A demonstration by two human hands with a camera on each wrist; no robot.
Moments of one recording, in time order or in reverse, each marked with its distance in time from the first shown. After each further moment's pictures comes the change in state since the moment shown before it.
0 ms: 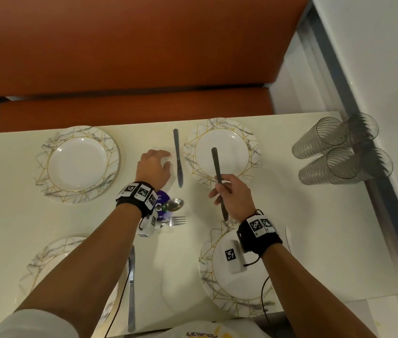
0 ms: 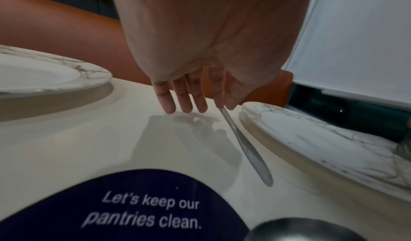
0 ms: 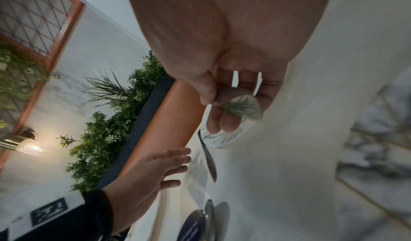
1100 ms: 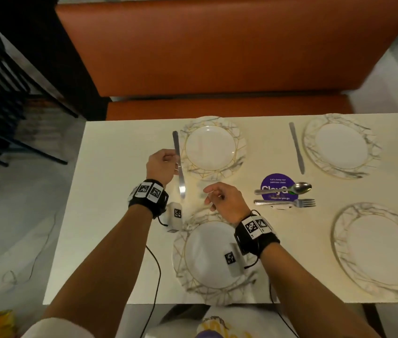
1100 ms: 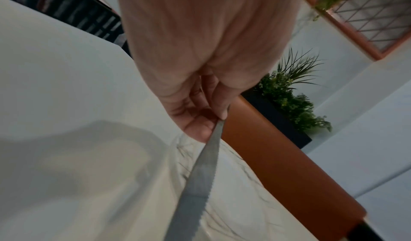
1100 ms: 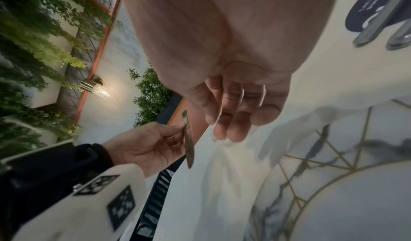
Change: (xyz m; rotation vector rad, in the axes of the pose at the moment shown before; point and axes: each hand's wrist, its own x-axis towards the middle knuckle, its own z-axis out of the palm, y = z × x) left_hand -0.092 -0.288 -0.217 -0.718 0.163 -0.430; right_hand -0.098 -0.080 0.379 -0.048 -0.251 0.000
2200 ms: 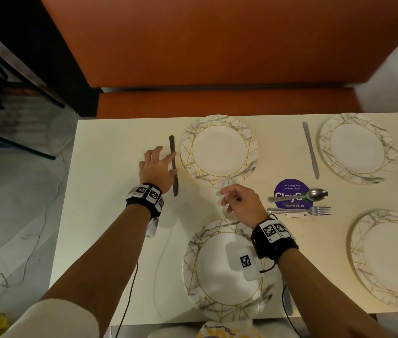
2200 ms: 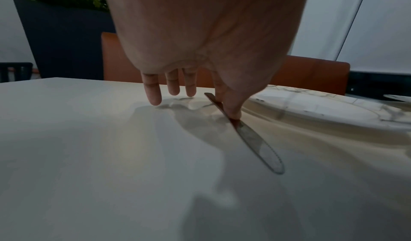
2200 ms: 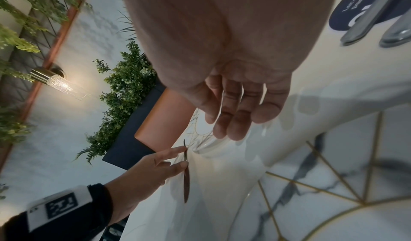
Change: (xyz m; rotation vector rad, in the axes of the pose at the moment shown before) left_hand 0.073 -0.054 -0.025 1.096 -0.084 0.410; right_hand 0.040 0.010 -0.004 -0.117 0.097 0.079
